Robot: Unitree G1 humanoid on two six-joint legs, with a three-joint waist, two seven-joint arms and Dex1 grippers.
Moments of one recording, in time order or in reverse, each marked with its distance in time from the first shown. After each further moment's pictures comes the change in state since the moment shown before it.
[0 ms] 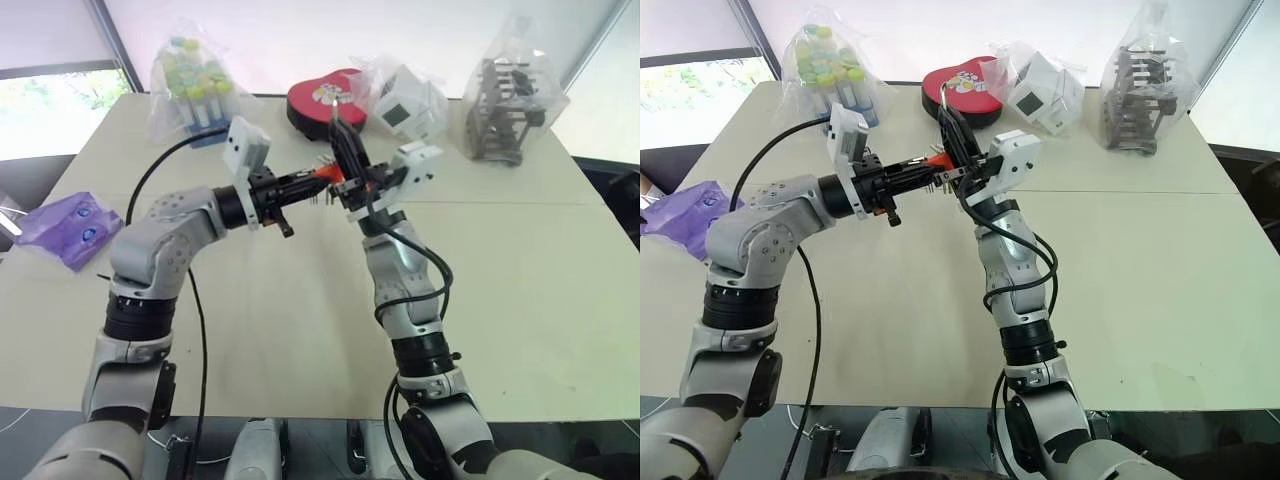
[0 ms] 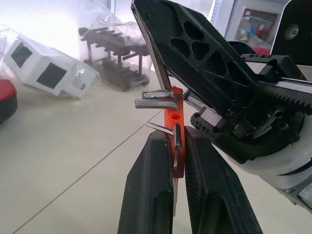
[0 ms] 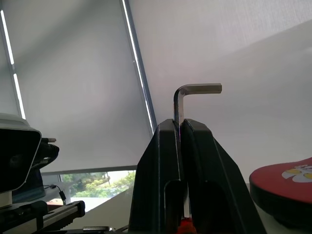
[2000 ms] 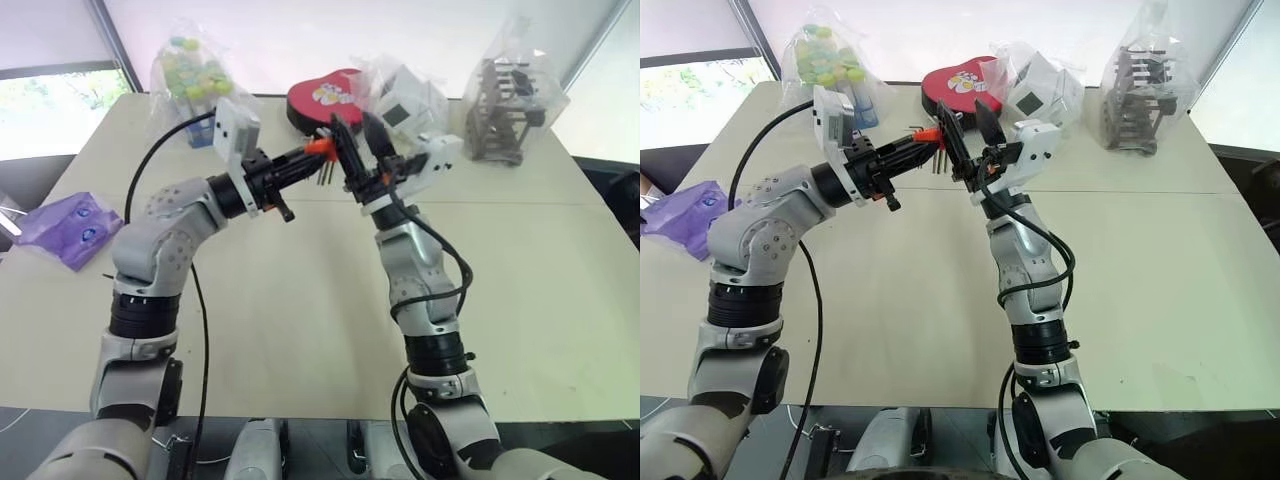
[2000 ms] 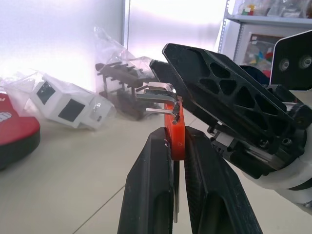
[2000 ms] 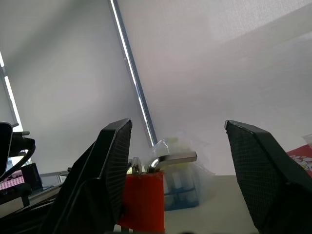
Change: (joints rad) left arm -0.010 -0.041 0.031 0.011 0.004 -0.111 0.031; right arm 0.001 -0.053 -0.041 -0.106 0.067 0.159 -0.037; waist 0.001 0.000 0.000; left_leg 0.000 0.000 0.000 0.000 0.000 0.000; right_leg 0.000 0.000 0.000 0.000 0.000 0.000
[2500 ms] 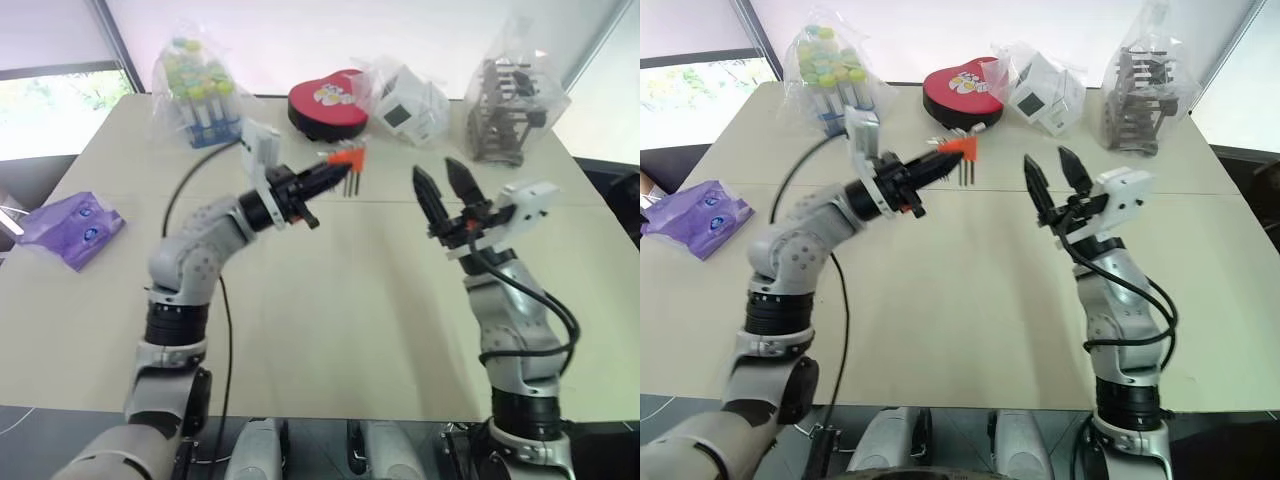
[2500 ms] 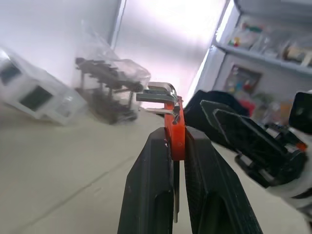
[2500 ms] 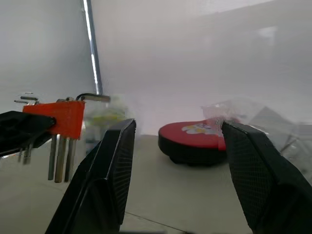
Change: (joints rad) left arm 0.065 -0.192 0.007 0.035 -0.100 0.115 0.092; right arm 0.356 -0.333 -0.183 -0.339 0.050 0.157 0.028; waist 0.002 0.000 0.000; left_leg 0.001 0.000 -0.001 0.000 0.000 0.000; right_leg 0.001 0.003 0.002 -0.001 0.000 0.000
